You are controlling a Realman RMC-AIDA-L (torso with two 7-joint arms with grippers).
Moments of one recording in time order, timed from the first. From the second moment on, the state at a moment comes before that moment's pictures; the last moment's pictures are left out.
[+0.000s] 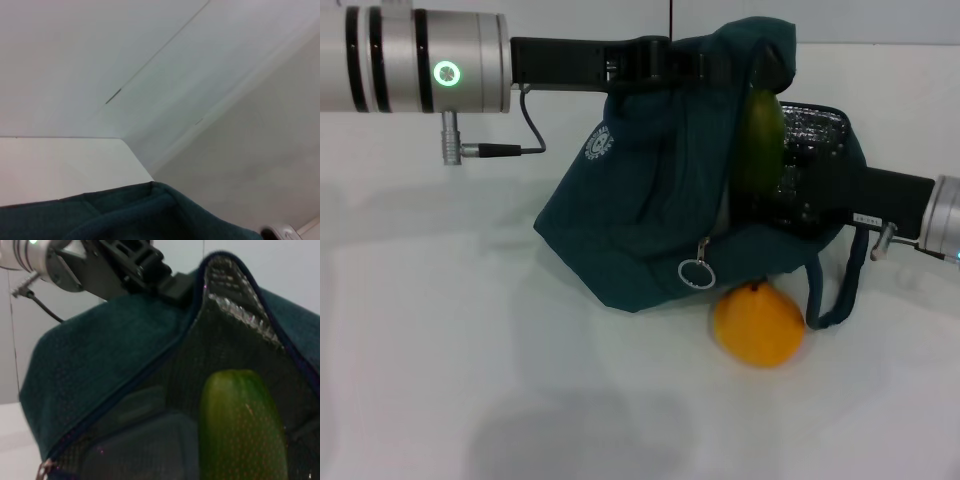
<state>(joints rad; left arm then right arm) -0.65 -2.08 0.99 0.91 1.74 1.50 -2.34 0.72 2.03 -1.01 -0.20 -1.47 -1.25 0.83</state>
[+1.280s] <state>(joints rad) -0.65 -2.08 0.98 0.91 1.73 1.55 -2.39 0.62 2.00 -1.19 -0.63 -1.57 -1.35 1.57</state>
